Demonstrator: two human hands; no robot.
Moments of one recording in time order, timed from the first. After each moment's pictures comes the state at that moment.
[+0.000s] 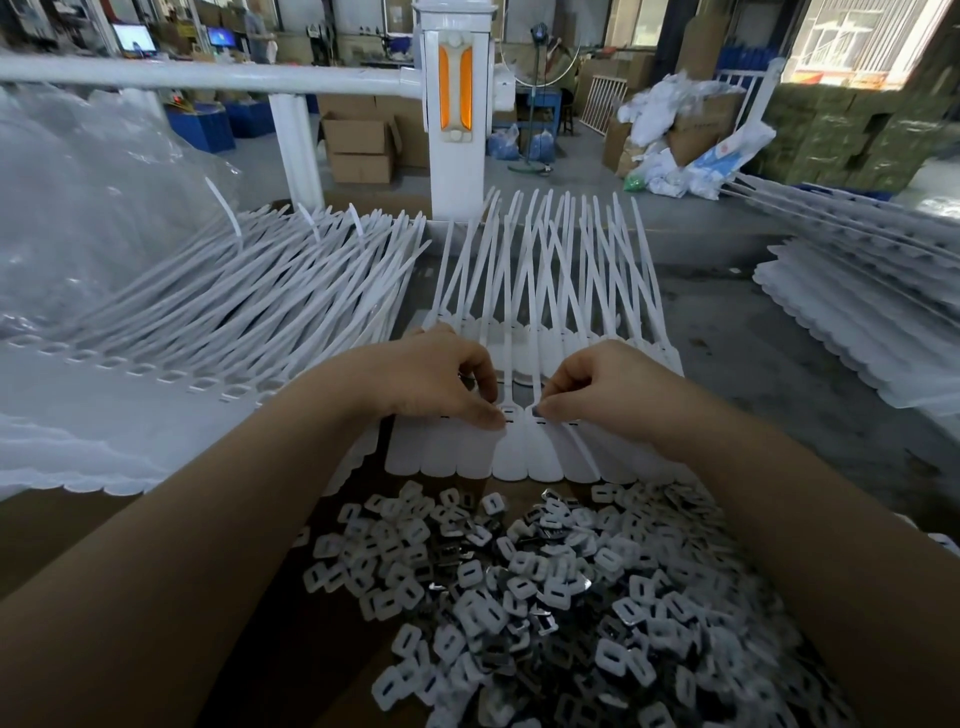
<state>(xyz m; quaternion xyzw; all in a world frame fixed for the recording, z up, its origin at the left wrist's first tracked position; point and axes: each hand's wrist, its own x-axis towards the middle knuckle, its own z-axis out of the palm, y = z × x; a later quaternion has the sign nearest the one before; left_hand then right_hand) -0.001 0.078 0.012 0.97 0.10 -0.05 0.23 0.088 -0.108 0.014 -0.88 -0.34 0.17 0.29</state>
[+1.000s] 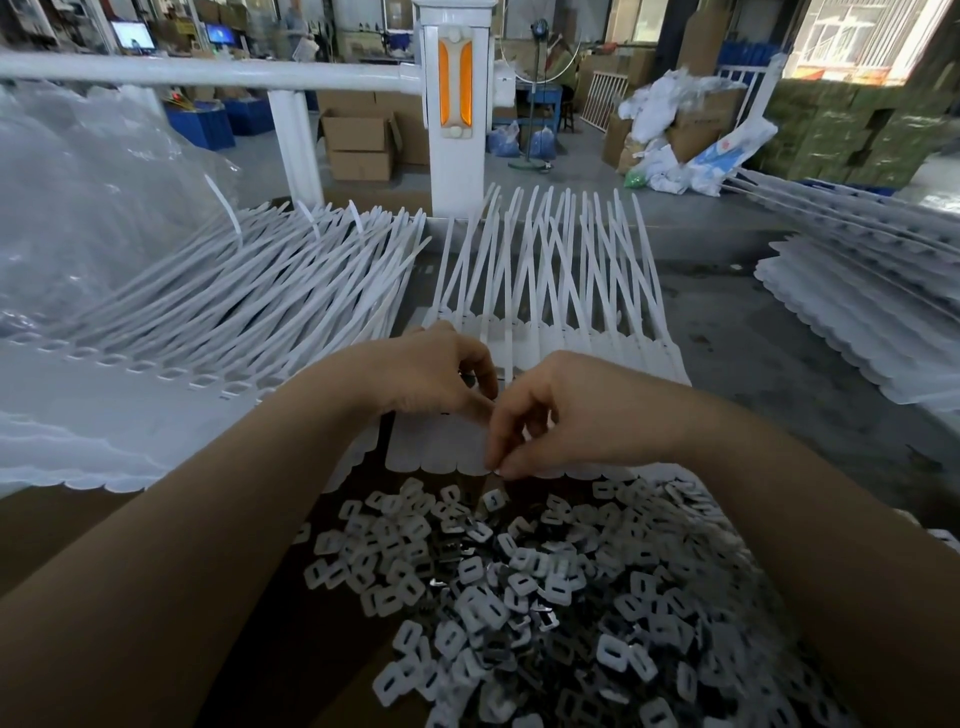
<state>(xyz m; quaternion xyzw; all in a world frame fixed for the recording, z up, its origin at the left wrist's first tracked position) -0.004 0.076 0.013 0.96 0.10 -0.05 0.26 0.067 -0.104 0.029 -0.73 -0.60 0.24 0.22</state>
